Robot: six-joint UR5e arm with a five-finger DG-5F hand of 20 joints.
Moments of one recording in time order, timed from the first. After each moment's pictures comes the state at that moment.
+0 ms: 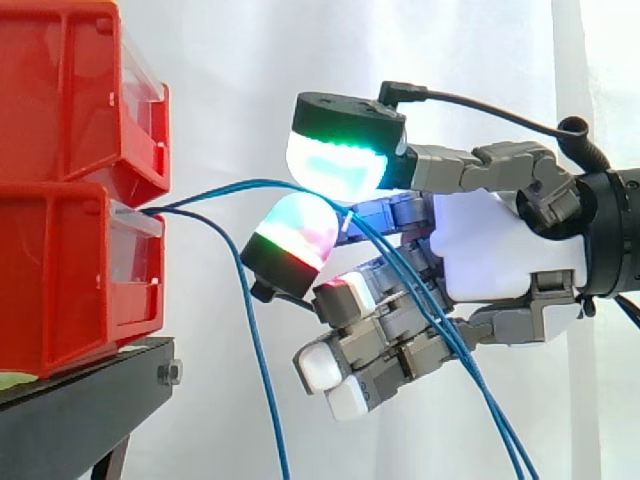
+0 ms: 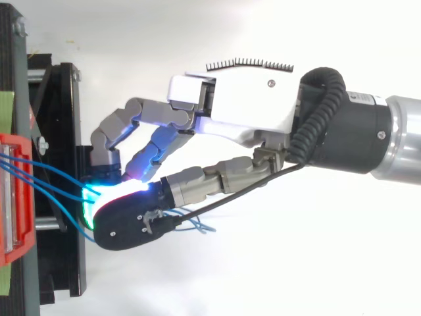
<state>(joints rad) 0.13 -2.31 -1.08 -2.96 -1.30 -0.08</state>
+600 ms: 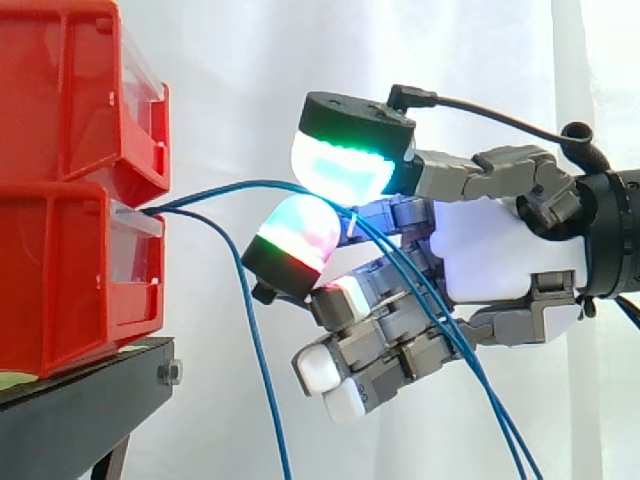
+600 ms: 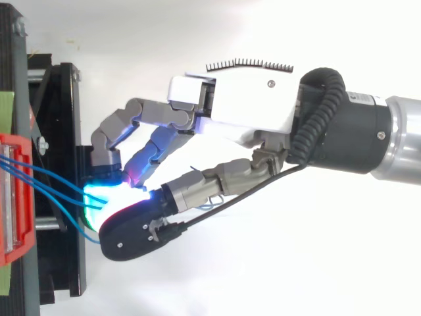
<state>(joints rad) 0.13 -2.31 -1.08 -2.96 -1.29 -0.08</state>
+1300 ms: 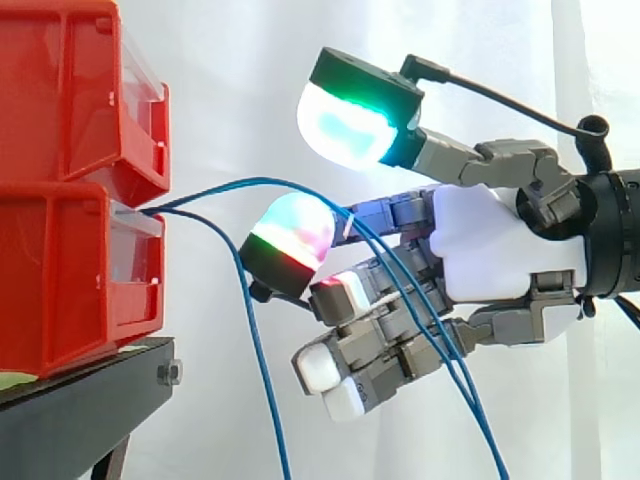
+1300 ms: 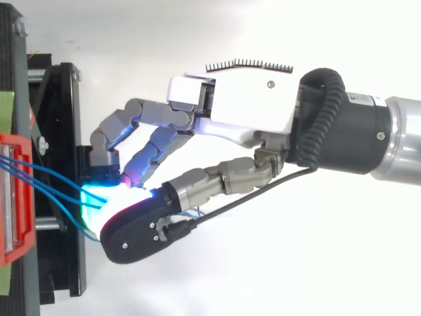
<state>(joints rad) 0.13 -2.31 -1.08 -2.96 -1.29 -0.08</state>
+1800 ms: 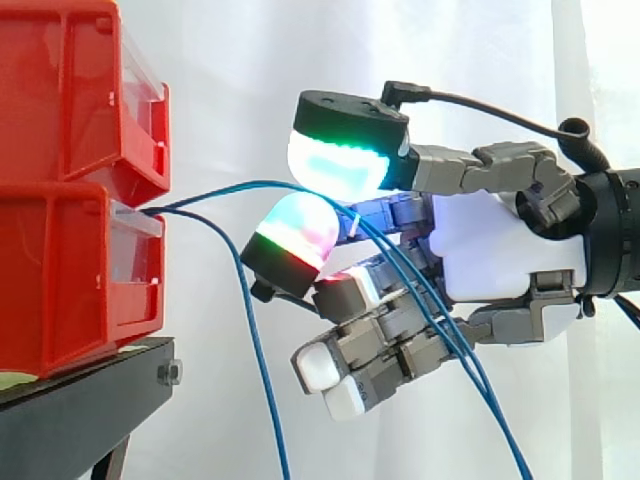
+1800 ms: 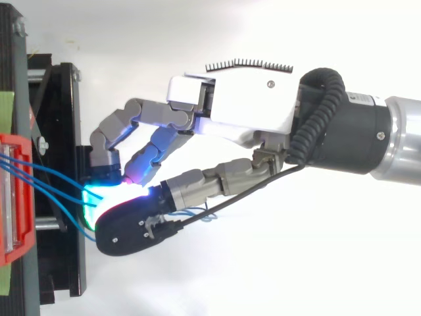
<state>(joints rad) 0.13 -2.31 -1.08 -2.96 -1.29 -0.08</state>
